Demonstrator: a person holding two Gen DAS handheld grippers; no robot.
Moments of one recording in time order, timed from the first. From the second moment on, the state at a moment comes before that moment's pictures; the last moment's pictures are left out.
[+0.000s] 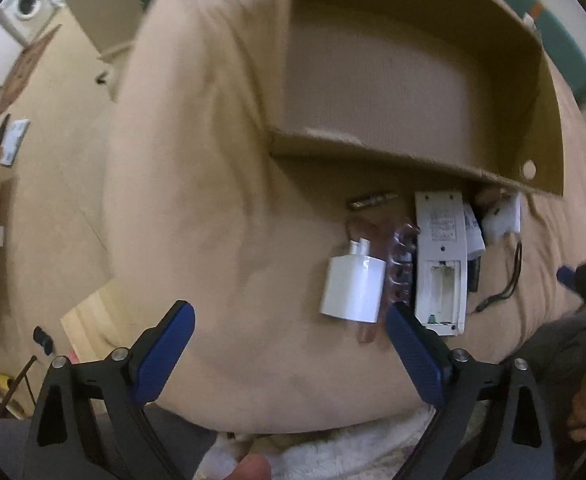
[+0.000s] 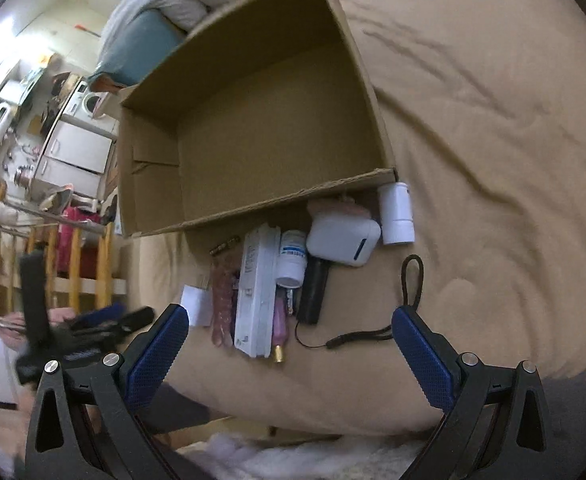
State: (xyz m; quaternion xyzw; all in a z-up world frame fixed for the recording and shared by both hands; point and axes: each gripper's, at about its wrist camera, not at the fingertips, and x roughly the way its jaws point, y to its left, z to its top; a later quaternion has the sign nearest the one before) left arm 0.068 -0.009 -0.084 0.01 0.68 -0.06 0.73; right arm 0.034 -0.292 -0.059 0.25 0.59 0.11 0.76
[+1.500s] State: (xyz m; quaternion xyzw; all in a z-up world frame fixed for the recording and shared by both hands) left arm 0.059 -0.045 -0.091 0.01 0.65 -0.10 0.76; right arm 0.071 -0.266 -0.102 0.24 0.67 0.11 0.70
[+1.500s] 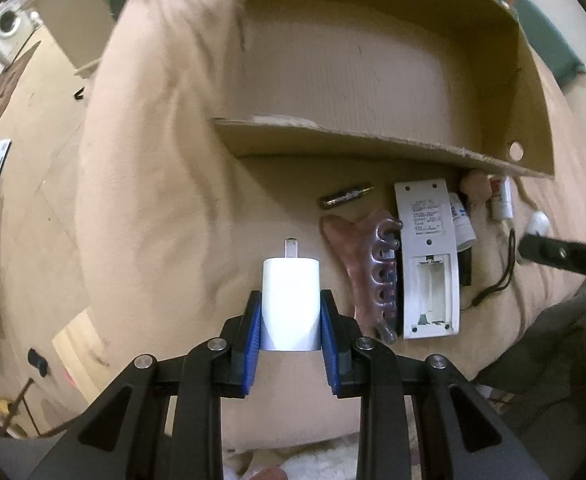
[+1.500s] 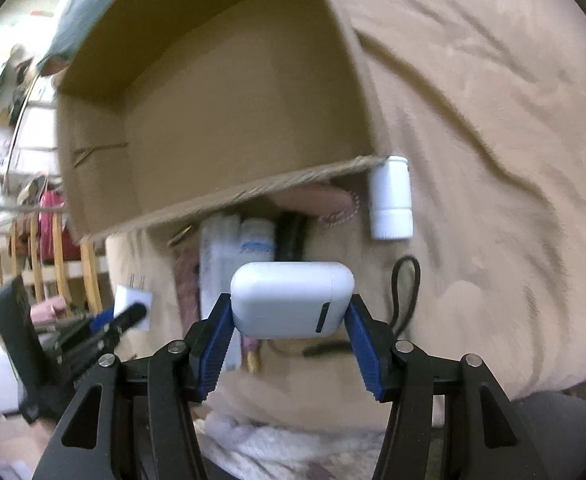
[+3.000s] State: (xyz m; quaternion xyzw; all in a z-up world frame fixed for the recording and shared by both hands) left arm 0.171 -0.109 -0.051 0.09 0.56 -0.10 0.82; right arm 0.168 -0.266 -0.073 0.15 0.60 0.13 0.77
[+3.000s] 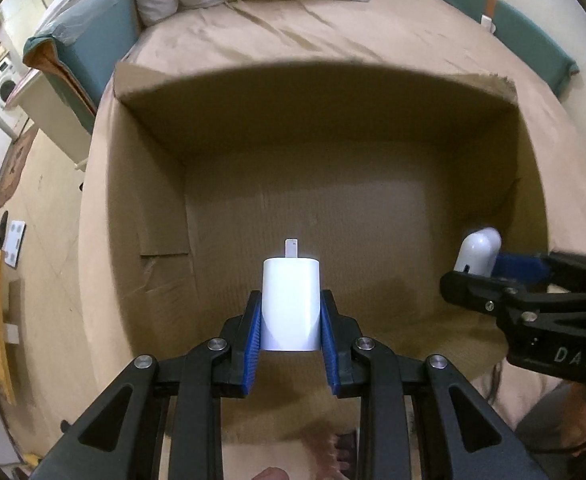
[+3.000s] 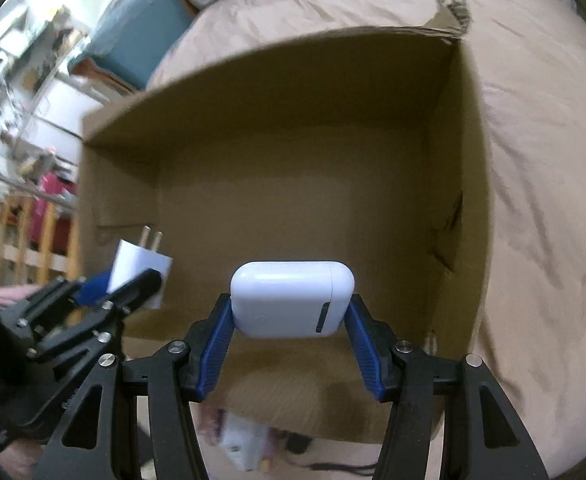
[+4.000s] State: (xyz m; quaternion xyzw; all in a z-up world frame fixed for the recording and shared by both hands) left arm 0.181 -0.097 -0.082 0.10 0.56 -0.07 0.82; right arm 0.173 -0.246 -0.052 0.10 0.55 0.13 0.82
